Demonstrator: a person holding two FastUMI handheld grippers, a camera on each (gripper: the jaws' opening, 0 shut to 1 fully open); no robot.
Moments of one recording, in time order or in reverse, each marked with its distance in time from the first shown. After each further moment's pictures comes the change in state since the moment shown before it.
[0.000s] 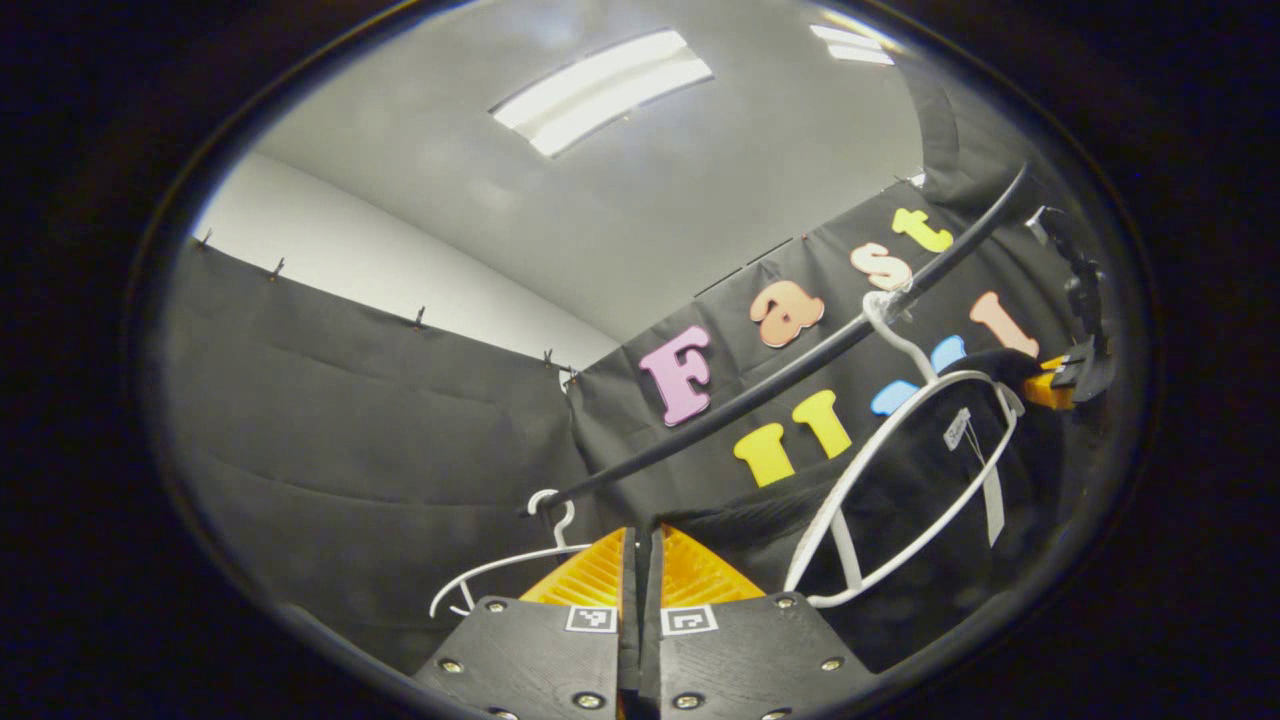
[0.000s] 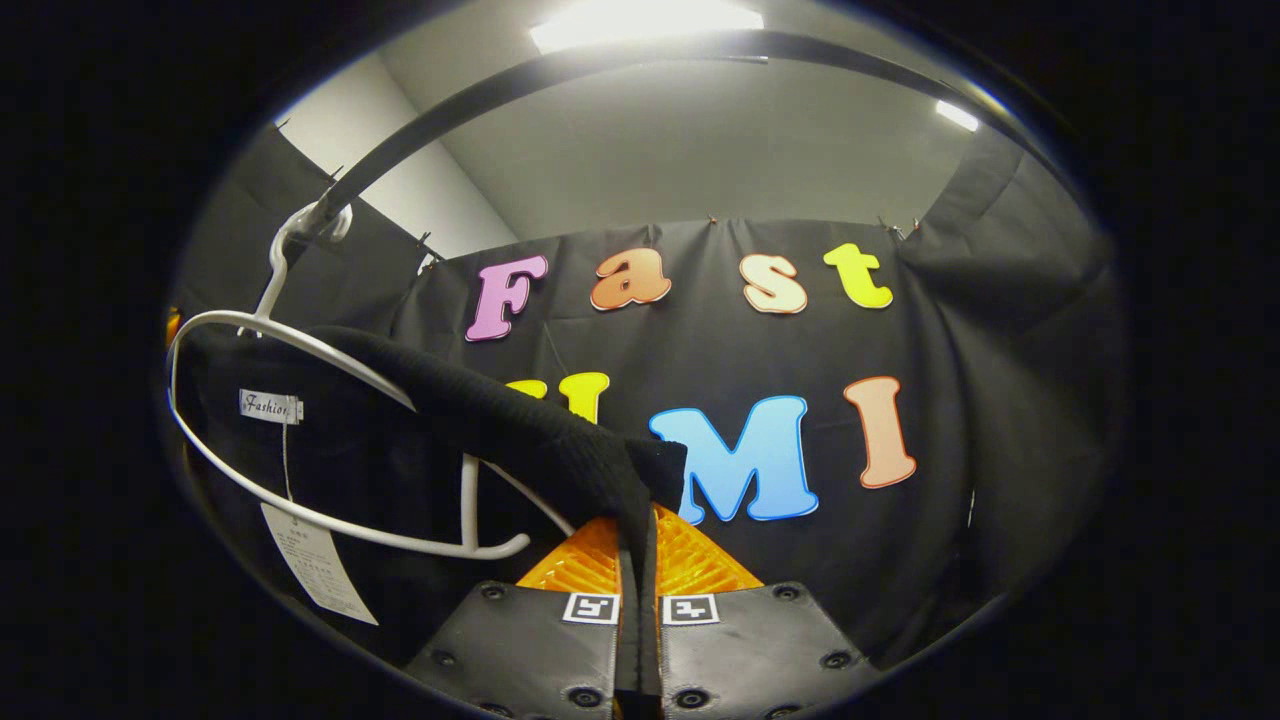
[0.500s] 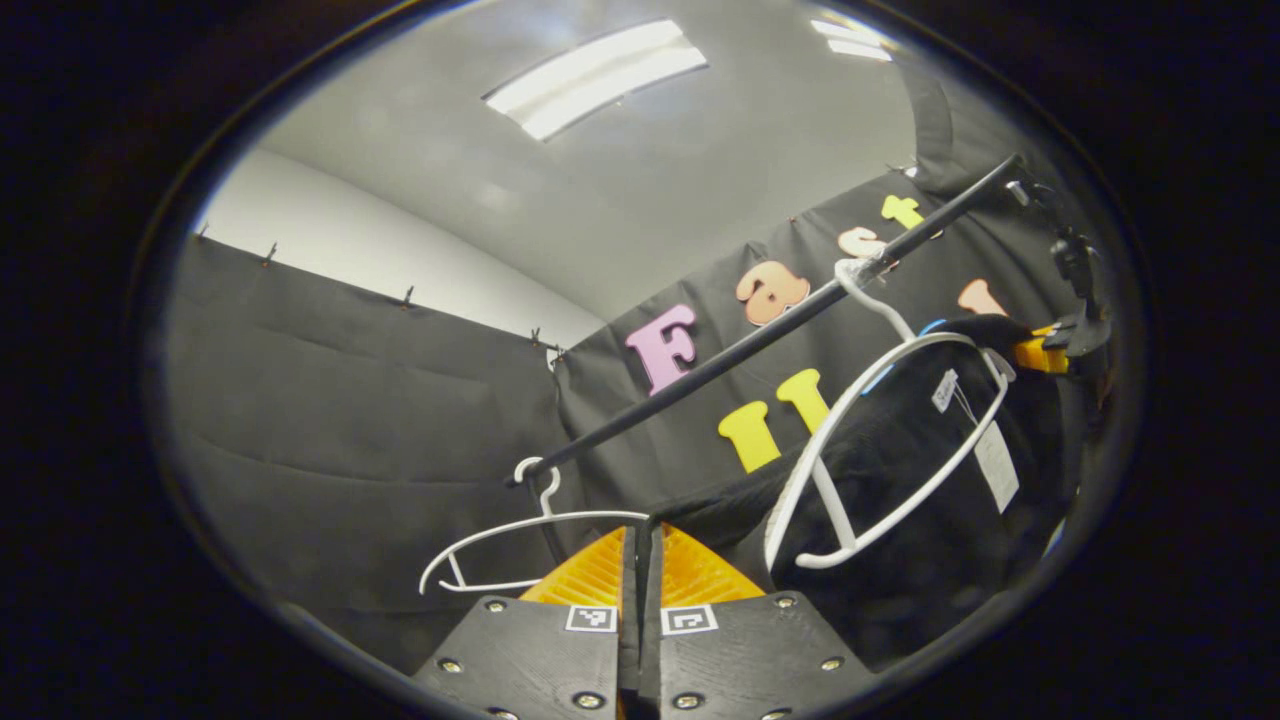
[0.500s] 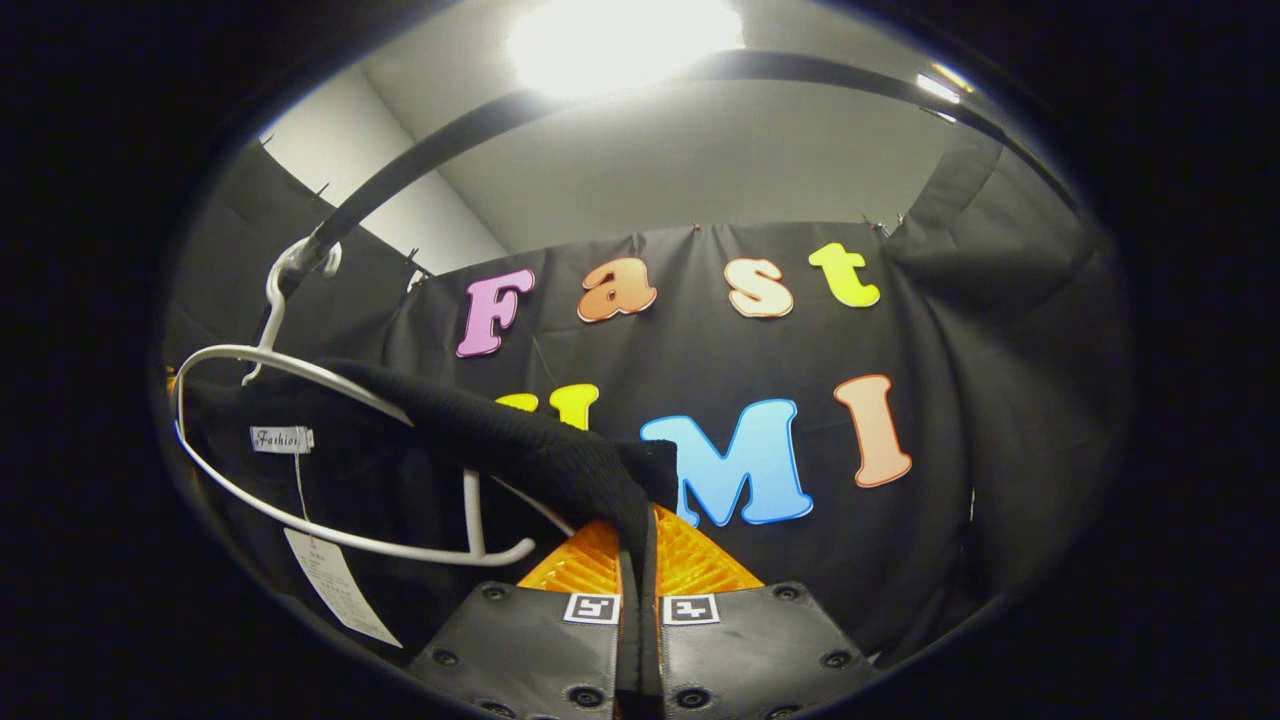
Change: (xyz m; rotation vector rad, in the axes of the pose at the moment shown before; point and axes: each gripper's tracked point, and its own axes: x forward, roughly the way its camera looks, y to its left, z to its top) left arm -0.008 -0.007 -0.019 -0.007 0.032 -0.017; right arm 0.003 -0.027 0.035 0.012 -0.094 -0.046
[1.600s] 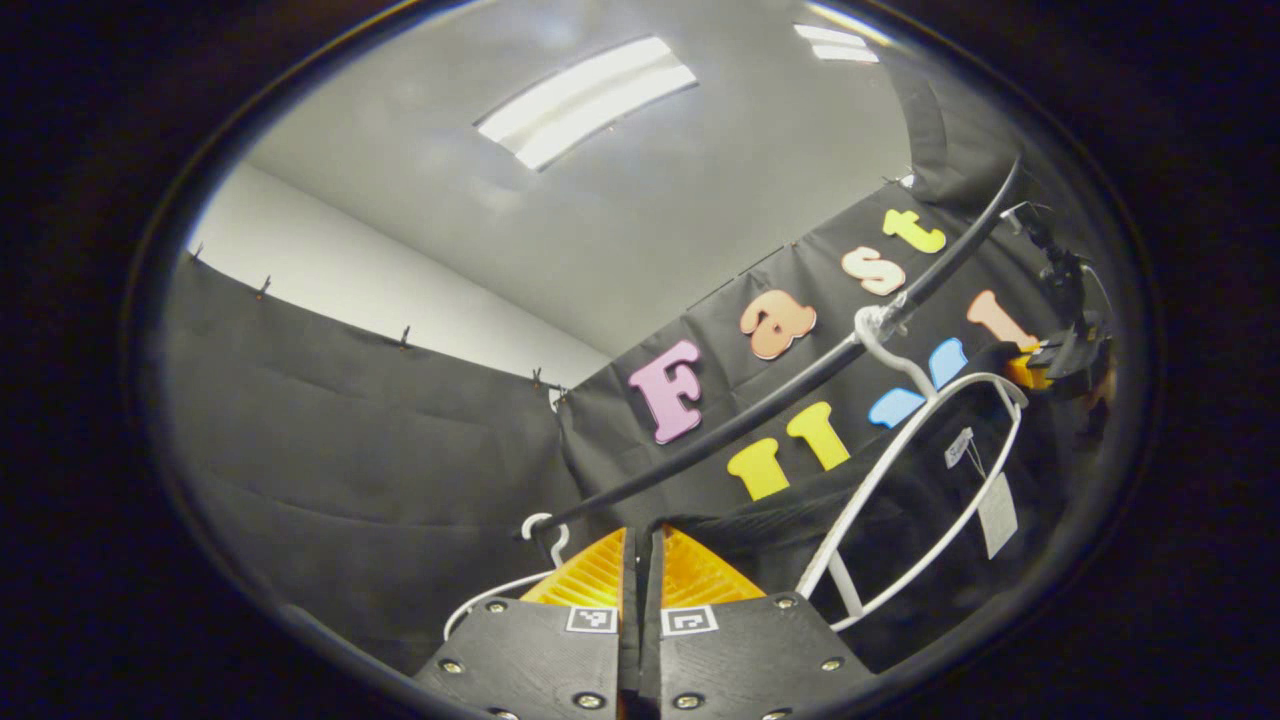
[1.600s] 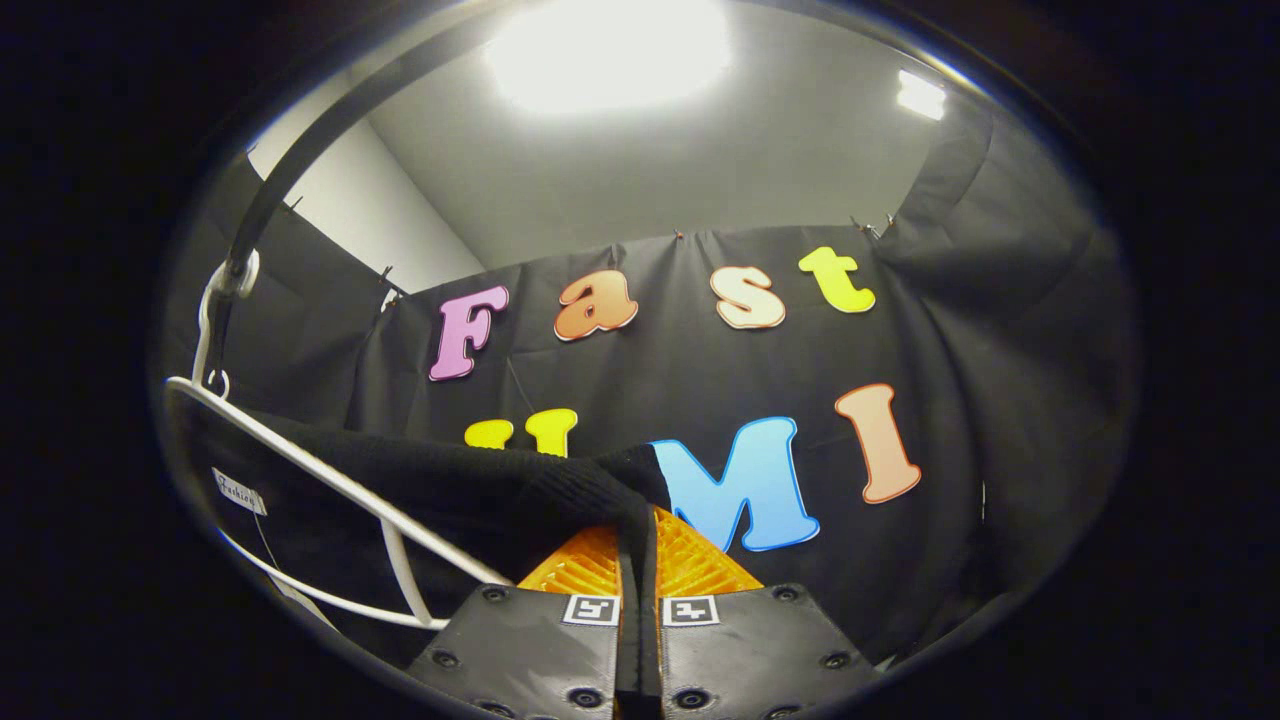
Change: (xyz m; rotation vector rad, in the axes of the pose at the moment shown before) left arm 0.026 -0.003 0.030 0.020 -0.061 -0.015; right arm 0.065 -0.005 -0.025 0.049 0.042 -0.014
